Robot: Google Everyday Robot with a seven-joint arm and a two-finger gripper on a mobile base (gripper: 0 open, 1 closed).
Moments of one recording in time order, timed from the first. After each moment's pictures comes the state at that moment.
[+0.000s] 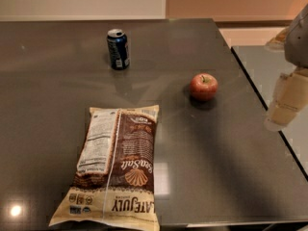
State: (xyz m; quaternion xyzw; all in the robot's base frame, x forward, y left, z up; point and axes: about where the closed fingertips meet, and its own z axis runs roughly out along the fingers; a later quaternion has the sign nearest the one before) arm 0.438 -0.217 0.976 -0.60 0.78 -0.03 0.16
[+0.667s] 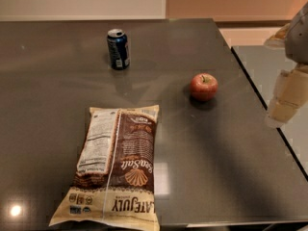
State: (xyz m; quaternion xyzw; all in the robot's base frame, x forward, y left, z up) arm 0.444 -0.217 0.978 -0.61 0.78 -0.03 0.16
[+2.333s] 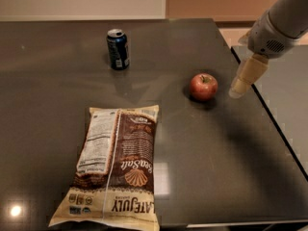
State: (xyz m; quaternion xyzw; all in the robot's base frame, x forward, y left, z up) arm 0.575 -0.217 0.921 -0.58 0.79 0.01 0.22
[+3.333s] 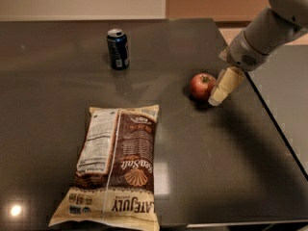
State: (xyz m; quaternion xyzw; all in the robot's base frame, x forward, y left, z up) arm 0.597 -0.180 0.869 -0.57 0.79 0.07 0.22
